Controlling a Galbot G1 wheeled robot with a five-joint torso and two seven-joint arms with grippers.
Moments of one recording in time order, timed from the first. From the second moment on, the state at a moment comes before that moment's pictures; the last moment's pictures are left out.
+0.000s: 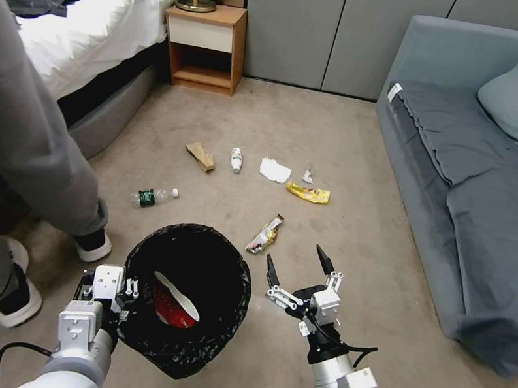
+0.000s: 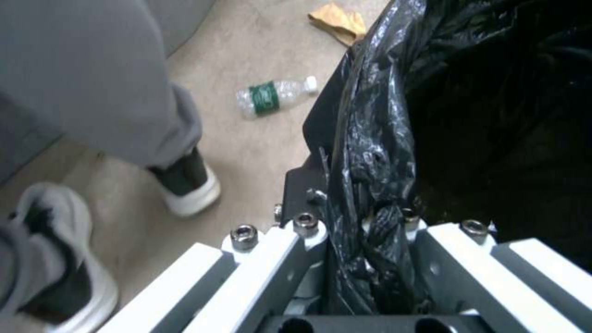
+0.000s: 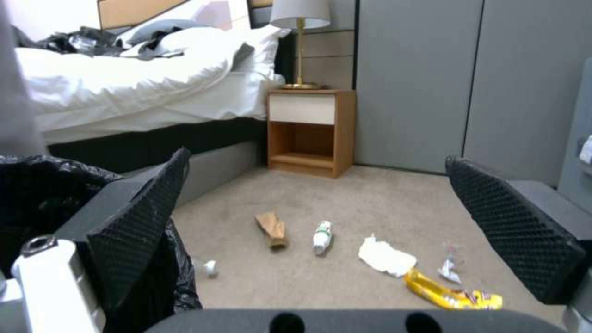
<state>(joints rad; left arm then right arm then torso) 1.83 -1.48 -0.52 -2.42 -0.07 0.55 -0.26 -1.62 1.38 0.27 2.04 0.05 0.31 -0.10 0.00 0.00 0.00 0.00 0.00</state>
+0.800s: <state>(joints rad) 1.82 -1.48 -0.53 -2.42 -0.07 0.55 -0.26 -1.59 1.38 0.26 2.01 0.06 0.33 -0.12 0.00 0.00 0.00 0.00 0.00</state>
